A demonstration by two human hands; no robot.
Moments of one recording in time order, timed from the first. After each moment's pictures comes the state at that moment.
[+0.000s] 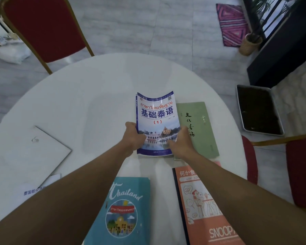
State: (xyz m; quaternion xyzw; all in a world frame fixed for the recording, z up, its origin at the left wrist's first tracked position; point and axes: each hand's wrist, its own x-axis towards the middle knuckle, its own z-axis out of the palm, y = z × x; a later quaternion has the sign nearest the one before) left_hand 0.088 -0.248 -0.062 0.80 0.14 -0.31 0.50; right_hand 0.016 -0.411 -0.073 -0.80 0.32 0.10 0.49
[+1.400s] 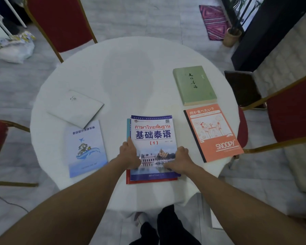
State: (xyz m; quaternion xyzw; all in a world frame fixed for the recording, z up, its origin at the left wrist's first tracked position) left_hand -0.157 -0.047 -0.085 0.92 -0.05 -0.33 0.19; right_hand -0.252 -0.236 -0.084 -0.83 0.32 0.24 0.38
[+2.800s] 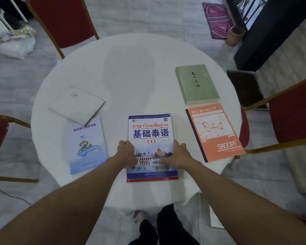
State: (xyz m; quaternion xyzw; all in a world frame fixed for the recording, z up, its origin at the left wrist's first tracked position) left_hand -0.153 -0.036 -0.086 0.94 -0.08 -0.32 0.13; right_hand -0.233 -0.230 -0.080 -0.85 0.28 0.24 0.36
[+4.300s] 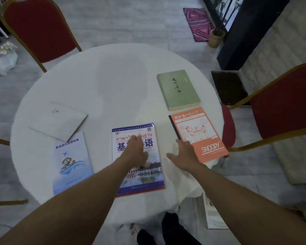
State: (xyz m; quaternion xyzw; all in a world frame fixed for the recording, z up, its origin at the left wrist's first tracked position) left_hand -0.148 -0.126 -0.056 0.93 -0.20 -0.25 0.21; right_hand -0.252 -0.302 -0.064 -0.88 0.31 0.16 0.31
